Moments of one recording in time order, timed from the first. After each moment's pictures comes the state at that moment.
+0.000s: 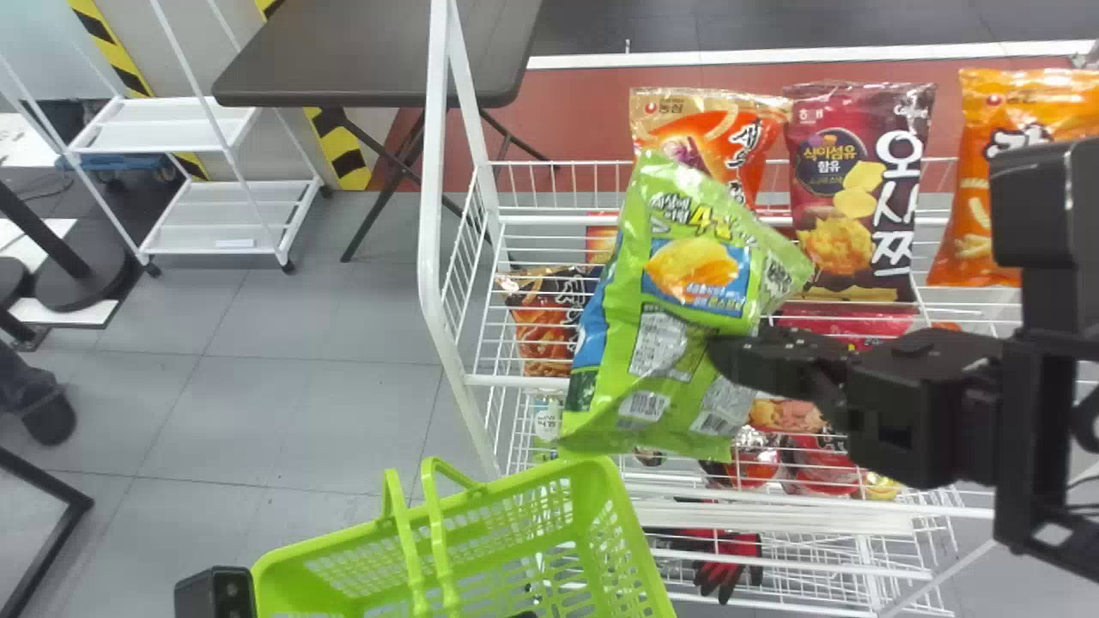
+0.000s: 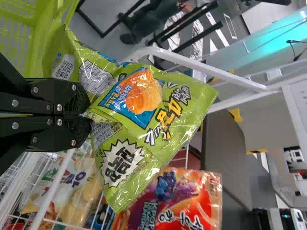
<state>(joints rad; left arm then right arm) 0.70 0.04 0.43 -2.09 0.80 1.23 -1.25 0.16 -0.09 0.06 -2.67 -0.37 1.57 0.28</state>
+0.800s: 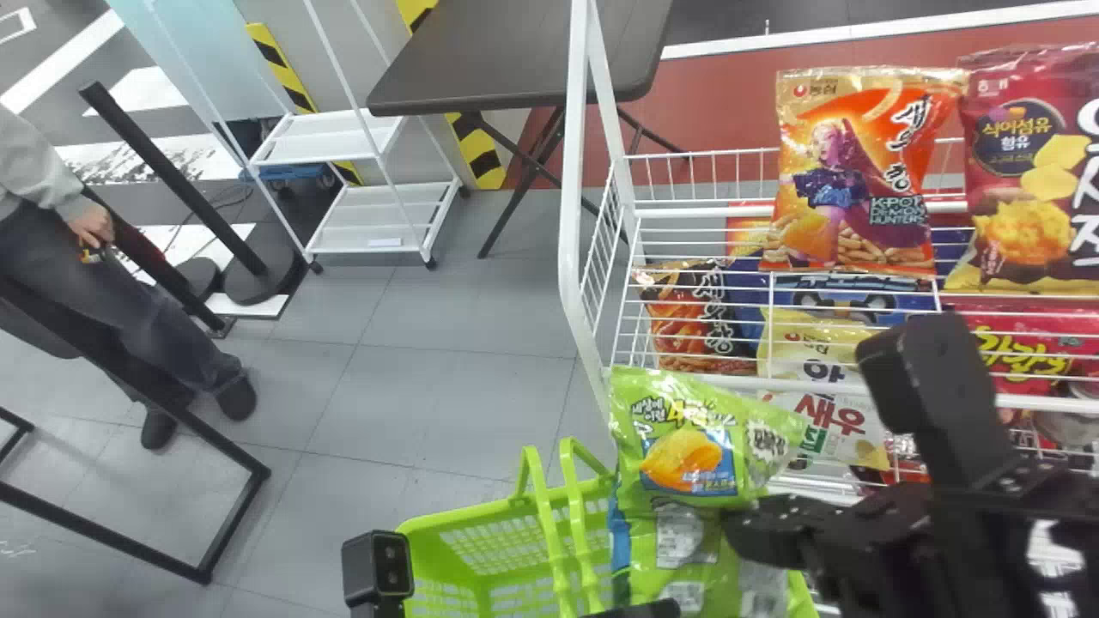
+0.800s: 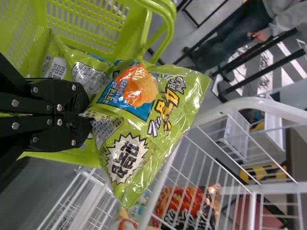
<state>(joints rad) 0.70 0.04 0.44 -2.11 0.85 1.25 -1.26 0.20 -0.10 0.41 -2.47 -0.23 1.57 0.27</state>
